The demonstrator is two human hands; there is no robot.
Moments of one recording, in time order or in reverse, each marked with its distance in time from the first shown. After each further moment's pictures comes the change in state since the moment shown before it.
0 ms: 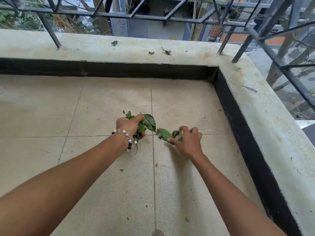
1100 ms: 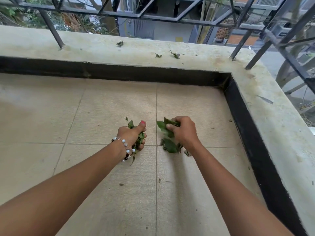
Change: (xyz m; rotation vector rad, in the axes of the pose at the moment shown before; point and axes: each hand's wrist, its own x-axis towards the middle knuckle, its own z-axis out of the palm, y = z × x) left_hand 0.032 -0.003 -0.006 0.020 -0.093 -0.098; right_hand 0.055 -0.062 -0.012 0.328 0.008 -0.112
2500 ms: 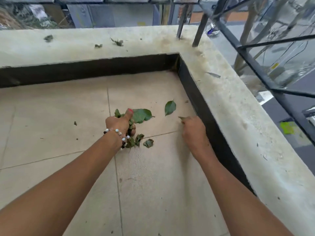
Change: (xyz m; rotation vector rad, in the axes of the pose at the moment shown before) left_hand 0.010 -0.017 0.121 0.062 0.043 0.090; right_hand -0.017 0.130 -0.105 -0.760 0.305 -0.093
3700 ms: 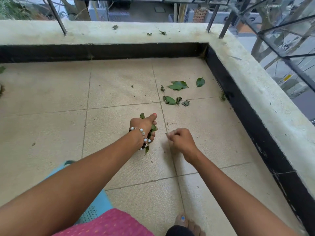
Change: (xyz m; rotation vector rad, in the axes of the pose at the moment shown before) left_hand -0.129 -0.065 -0.183 0.088 -0.133 -0.125; right_hand -0.223 -0.179 -0.016 0.949 -0.361 0.342
